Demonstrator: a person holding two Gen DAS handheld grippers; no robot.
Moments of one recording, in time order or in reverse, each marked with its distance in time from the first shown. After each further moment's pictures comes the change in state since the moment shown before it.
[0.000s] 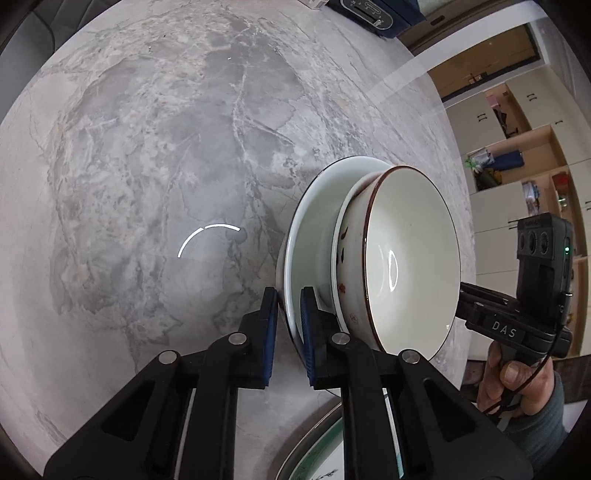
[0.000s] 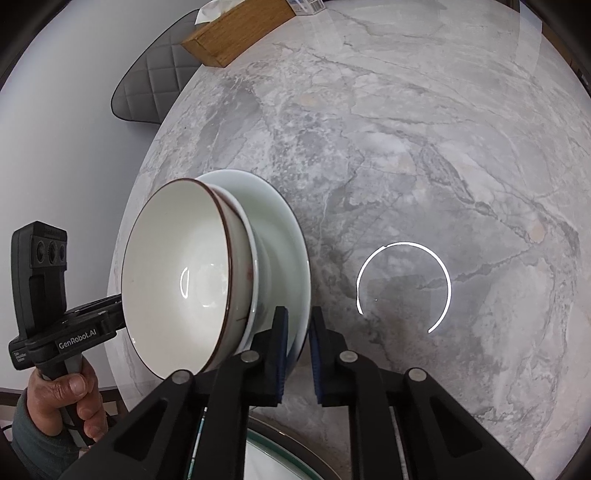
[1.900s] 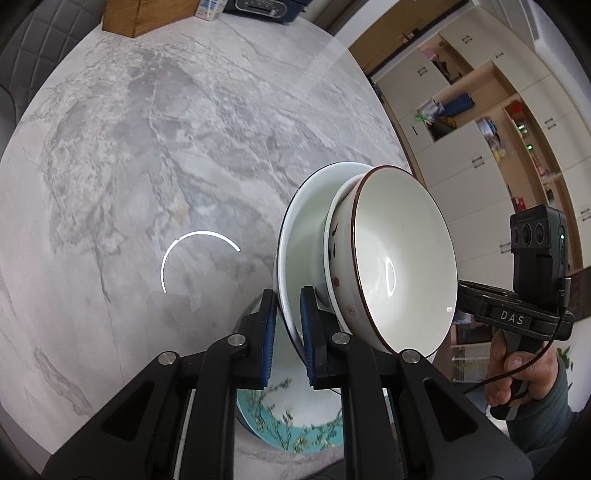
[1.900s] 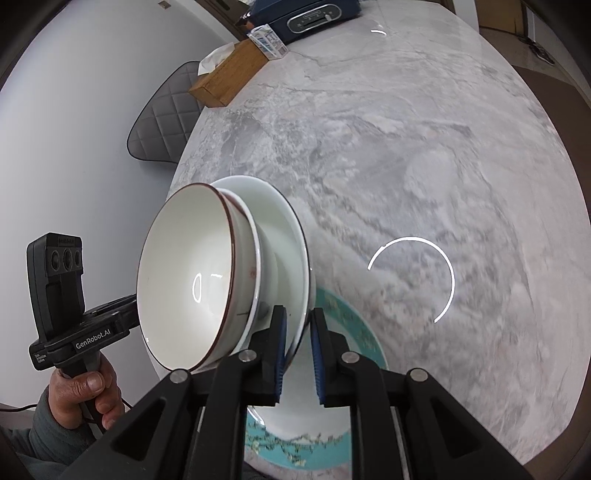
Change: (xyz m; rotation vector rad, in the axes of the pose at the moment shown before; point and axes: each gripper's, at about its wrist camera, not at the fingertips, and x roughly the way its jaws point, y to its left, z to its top) left arm -0.083 -0.079 -0.108 0.273 0.017 -0.065; right arm -0.101 0.019 -0.148 0.177 -0.167 0.016
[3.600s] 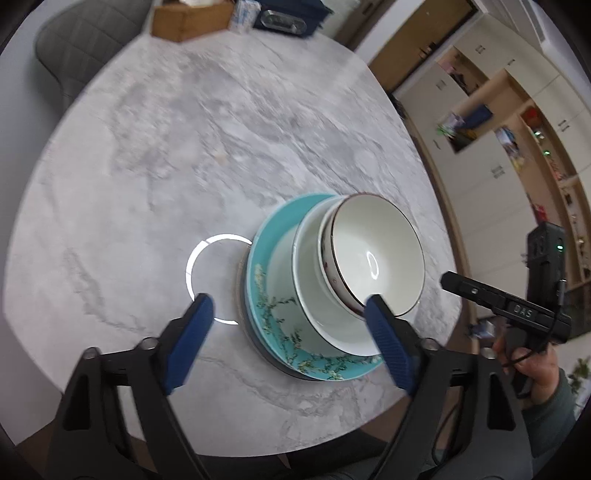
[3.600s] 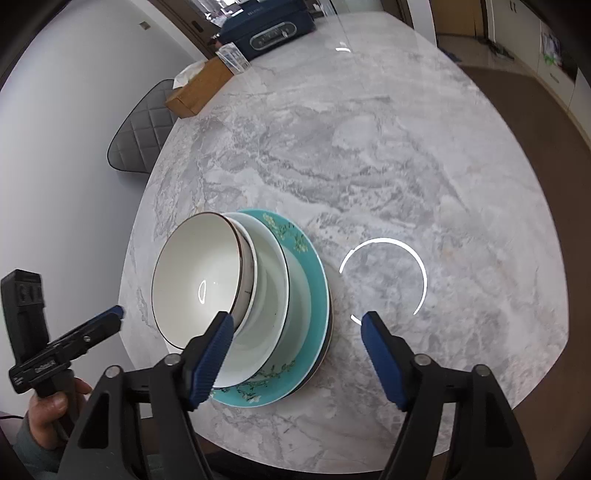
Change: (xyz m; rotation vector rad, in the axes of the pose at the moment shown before) left arm -0.058 -0.025 -0.098 -0.040 -0.122 0.166; right arm -0.039 -0.027 -0.091 0.031 -0.116 -0.112
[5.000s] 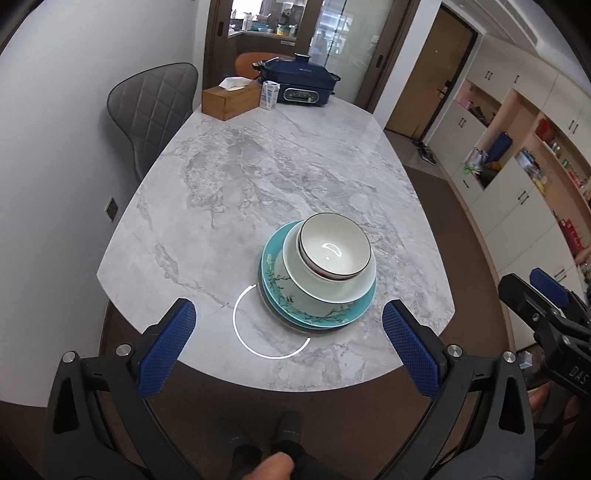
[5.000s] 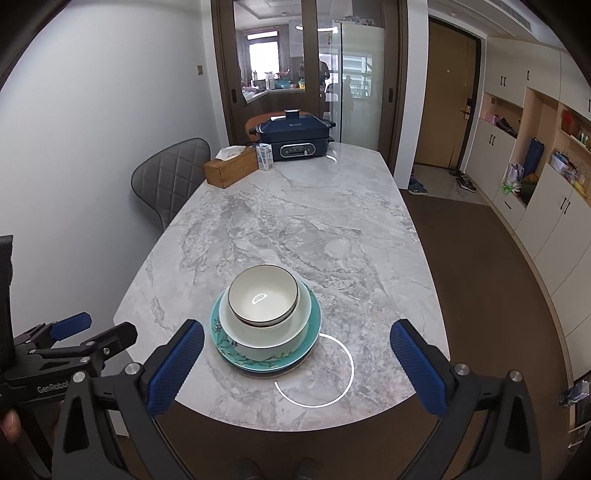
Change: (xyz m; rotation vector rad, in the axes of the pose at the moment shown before) left arm -0.187 -0.095 -0.111 -0.009 -0.232 0.176; right arm -0.194 0.136 -0.110 -0.250 -0.398 -0.268
